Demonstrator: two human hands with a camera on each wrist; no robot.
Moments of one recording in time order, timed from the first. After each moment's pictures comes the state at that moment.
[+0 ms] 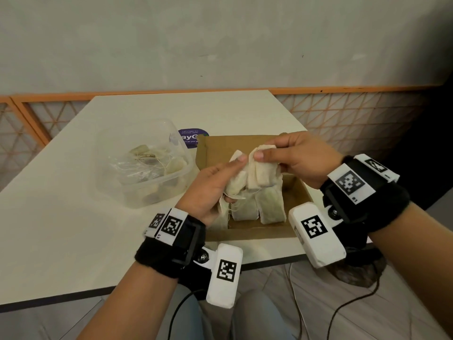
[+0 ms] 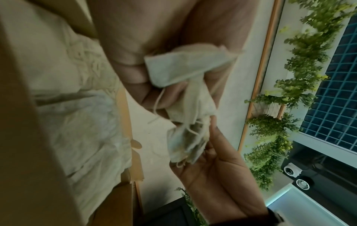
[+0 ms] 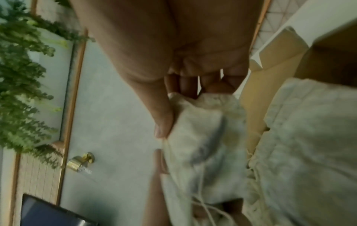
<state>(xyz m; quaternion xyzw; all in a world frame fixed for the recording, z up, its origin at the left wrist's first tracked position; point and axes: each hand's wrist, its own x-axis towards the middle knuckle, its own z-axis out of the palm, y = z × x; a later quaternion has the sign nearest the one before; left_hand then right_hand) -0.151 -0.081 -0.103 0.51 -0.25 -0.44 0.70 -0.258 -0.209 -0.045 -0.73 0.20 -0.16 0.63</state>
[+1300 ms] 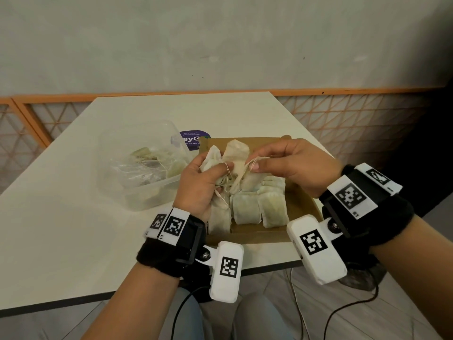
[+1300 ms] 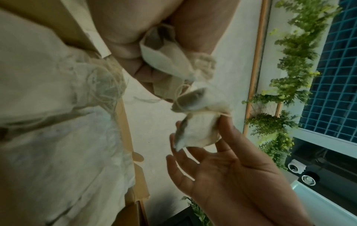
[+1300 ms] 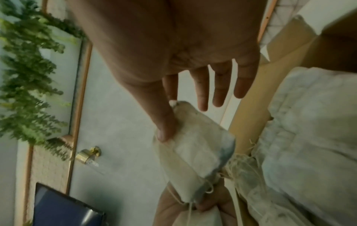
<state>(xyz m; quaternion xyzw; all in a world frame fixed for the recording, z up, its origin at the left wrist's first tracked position) -0.143 -0.081 -0.097 0.51 -0.15 -0.30 0.79 -0.256 -0.197 -0.045 -0.77 0.17 -0.16 0.59</state>
